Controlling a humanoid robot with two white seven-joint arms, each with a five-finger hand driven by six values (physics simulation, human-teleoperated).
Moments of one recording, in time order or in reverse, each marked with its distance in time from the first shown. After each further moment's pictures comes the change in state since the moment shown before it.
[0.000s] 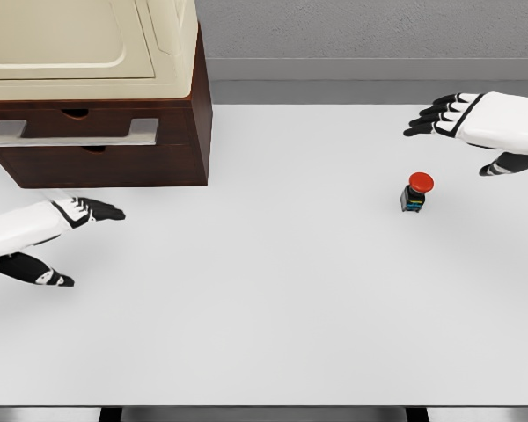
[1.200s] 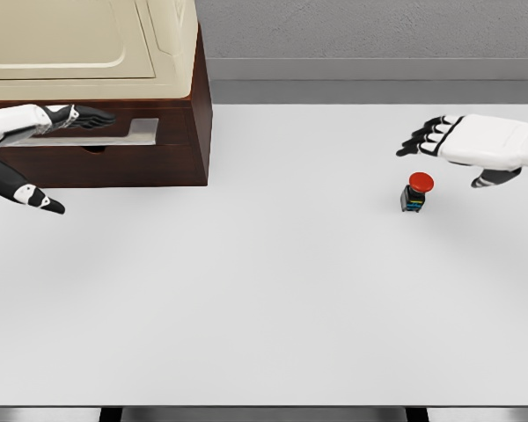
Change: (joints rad) left arm -0.442 0.038 -0.084 -0.048 0.567 0.428 -0.369; right arm -0.021 0.084 0.075 0.095 0.198 0.000 0.000
